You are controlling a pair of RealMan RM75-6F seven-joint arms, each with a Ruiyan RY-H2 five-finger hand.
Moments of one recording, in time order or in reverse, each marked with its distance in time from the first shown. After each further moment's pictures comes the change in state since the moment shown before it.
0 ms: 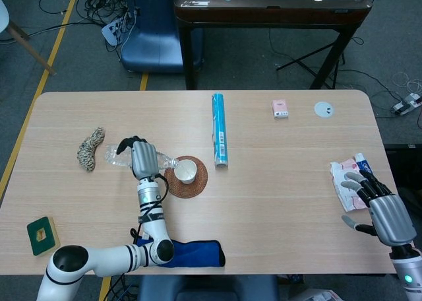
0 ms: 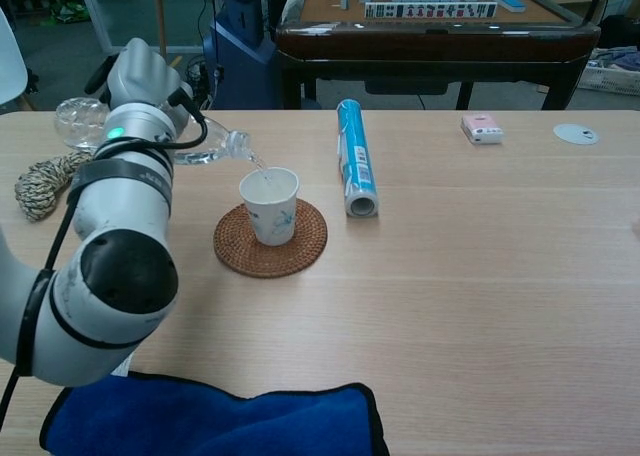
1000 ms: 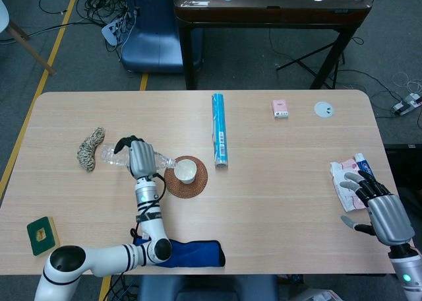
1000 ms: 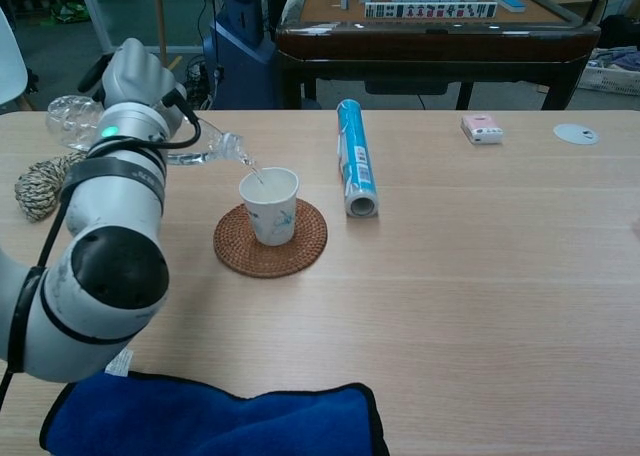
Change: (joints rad) left arm 0.016 0.012 0.000 -0.001 0.003 -0.015 0.029; right arm 0.004 -0.005 -0.002 0.004 0.007 -0.013 -0.003
